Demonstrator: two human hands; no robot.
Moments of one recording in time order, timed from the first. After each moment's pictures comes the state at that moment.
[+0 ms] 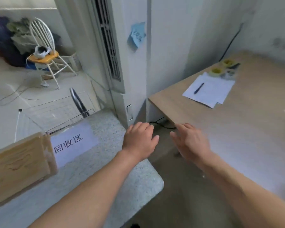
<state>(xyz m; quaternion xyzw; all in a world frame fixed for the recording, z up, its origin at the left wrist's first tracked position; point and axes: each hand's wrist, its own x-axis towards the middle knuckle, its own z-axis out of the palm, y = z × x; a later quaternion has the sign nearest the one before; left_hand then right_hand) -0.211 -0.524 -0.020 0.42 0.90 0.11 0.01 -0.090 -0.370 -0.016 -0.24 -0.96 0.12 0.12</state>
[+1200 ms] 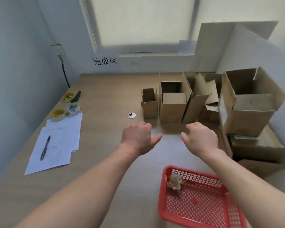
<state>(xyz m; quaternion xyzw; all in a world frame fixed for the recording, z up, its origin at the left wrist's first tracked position) 0.086 -0.010 0.026 0.78 0.63 0.03 -0.02 0.304 -0.014 0.009 -0.73 -0.68 0.03 0.09</state>
